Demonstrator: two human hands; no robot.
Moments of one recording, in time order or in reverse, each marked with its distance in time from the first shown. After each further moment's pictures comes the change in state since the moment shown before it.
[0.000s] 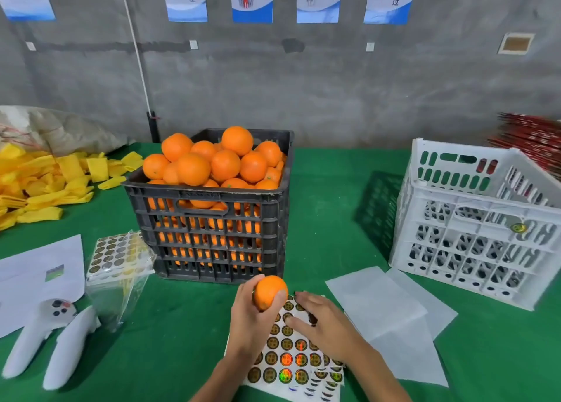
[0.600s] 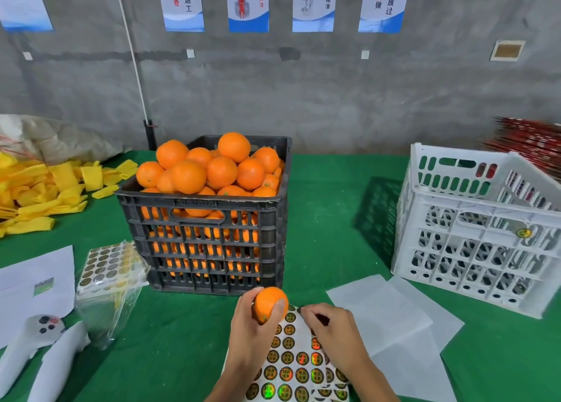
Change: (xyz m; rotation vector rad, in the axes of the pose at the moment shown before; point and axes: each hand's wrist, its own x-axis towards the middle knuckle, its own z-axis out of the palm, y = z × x) left_hand 0.009 -0.012 0.007 -0.015 0.003 -0.050; right_hand 0.004 0.004 0.007 0.364 0.321 0.081
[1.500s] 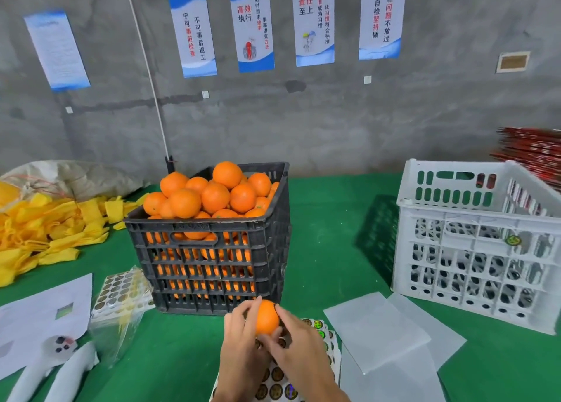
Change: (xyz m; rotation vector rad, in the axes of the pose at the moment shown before) left_hand -0.014 0.013 -0.003 0.603 0.105 0.537; right_hand -0.008 -0.045 0.025 -0.102 -0.027 -0.106
